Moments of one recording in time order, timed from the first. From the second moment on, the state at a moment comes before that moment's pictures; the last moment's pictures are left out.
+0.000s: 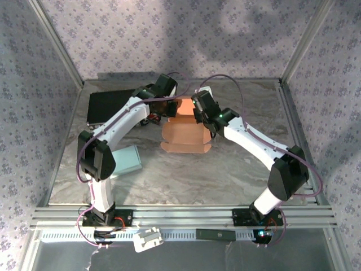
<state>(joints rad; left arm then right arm) -0.62 1.88 1.81 -0.95 -0.07 -0.33 0.67 1.59 1.37 -0.54 0.49 0.22</state>
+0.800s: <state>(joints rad) -0.65 1.88 1.82 -0.95 -0.08 -0.38 0.68 1.59 1.39 -0.56 0.57 0.27</state>
